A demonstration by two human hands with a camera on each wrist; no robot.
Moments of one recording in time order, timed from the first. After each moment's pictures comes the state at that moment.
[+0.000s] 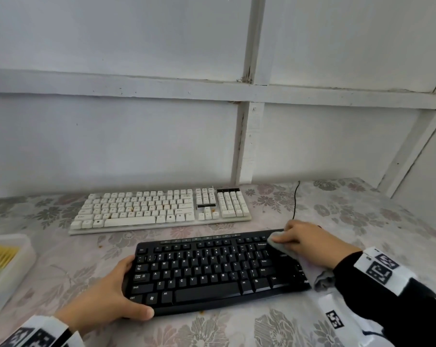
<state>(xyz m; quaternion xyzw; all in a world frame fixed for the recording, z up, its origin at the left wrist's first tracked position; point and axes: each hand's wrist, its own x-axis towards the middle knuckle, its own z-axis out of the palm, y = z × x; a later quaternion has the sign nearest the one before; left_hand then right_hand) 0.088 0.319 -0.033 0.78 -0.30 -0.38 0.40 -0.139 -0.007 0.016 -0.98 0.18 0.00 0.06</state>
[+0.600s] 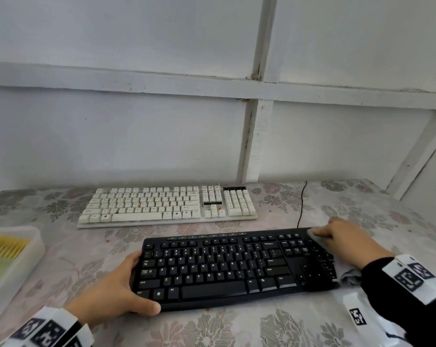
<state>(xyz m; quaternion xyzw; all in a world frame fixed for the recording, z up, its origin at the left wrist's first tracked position) 0.084 0.320 -0.028 0.78 -0.29 -0.38 0.40 -0.164 -0.043 0.010 -0.94 0.35 -0.01 0.03</state>
